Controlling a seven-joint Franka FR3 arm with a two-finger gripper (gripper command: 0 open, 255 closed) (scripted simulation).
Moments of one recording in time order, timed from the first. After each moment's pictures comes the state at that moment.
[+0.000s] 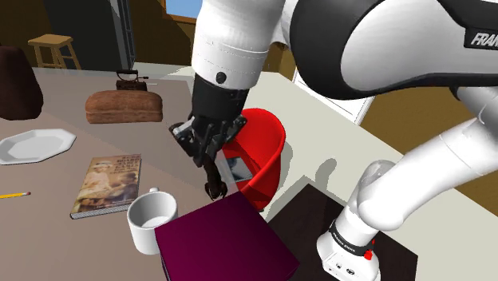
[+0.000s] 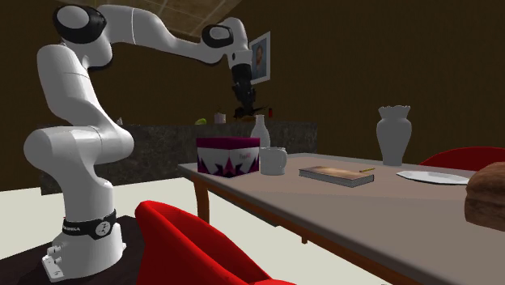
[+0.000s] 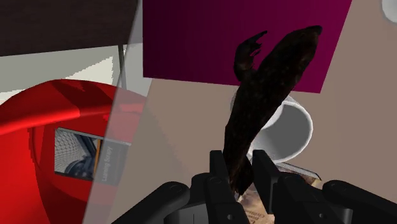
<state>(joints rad) 0.14 -0.40 0.73 -1.93 0.11 1.76 0.91</state>
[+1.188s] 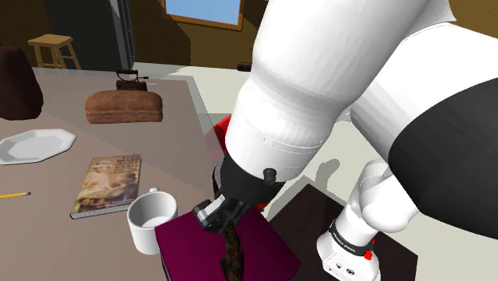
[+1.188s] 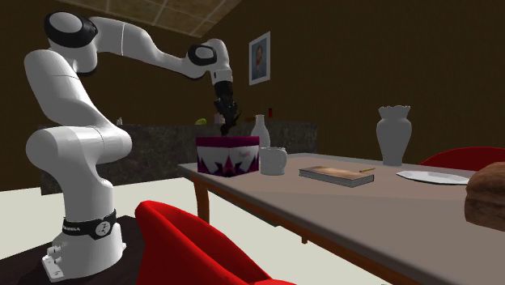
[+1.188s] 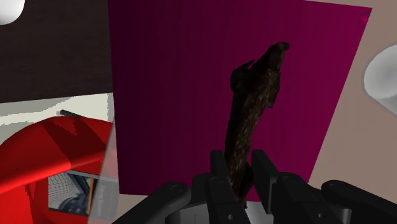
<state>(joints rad) 0.24 -0.53 0.83 -2.07 0.21 1.80 1.06</state>
